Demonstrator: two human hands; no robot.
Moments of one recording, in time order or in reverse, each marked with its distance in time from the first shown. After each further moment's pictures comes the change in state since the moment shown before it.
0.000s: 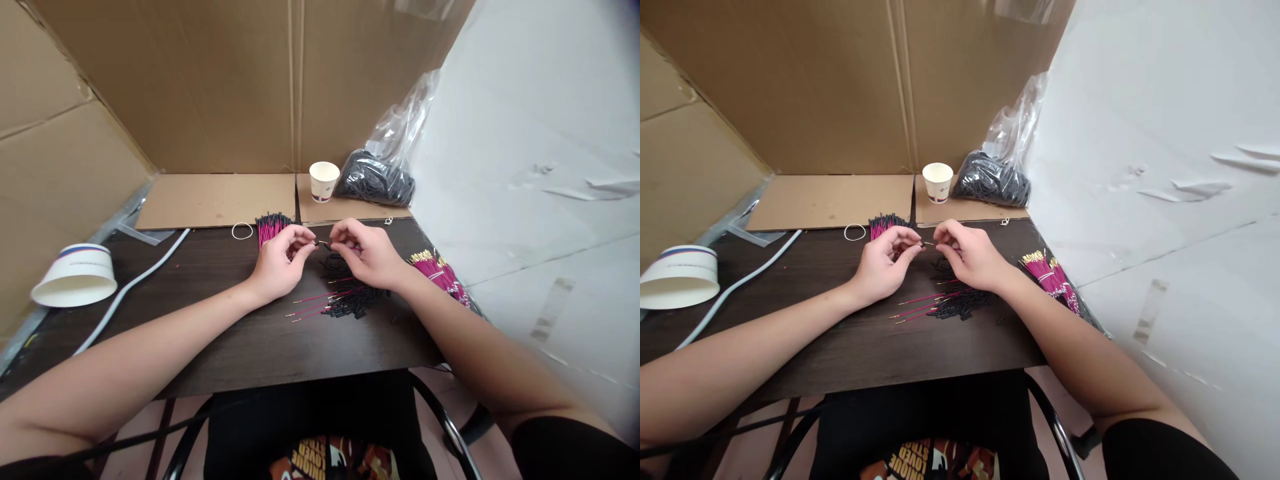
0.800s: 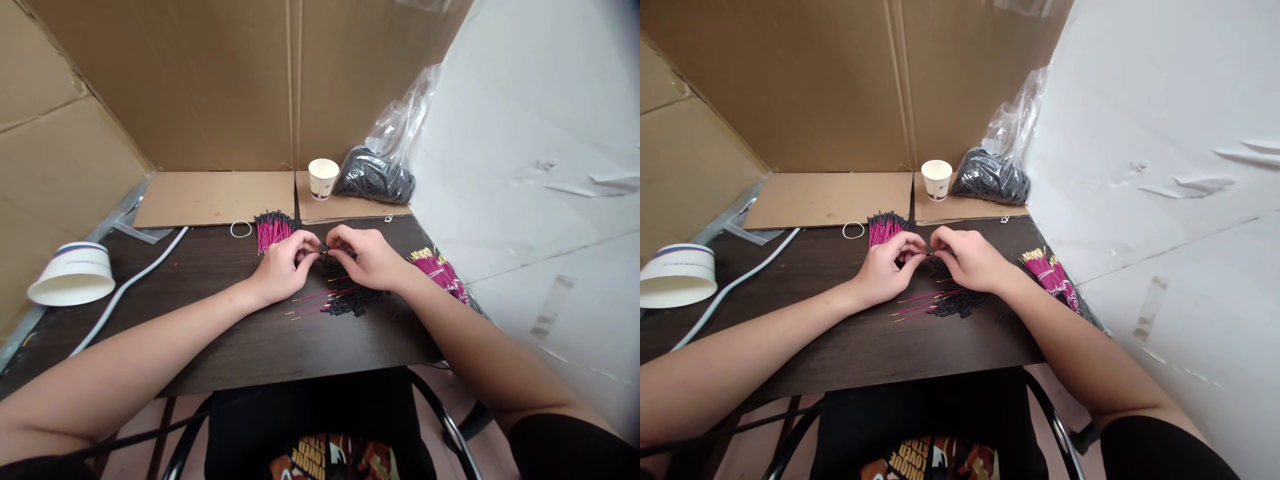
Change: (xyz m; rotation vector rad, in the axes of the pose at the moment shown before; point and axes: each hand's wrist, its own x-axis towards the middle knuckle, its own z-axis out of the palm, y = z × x) left_hand -0.005 0.010 -0.004 0.243 -0.148 0.129; right_hand -0.001 -0.005 -0.006 -0.118 -0.136 -0.063
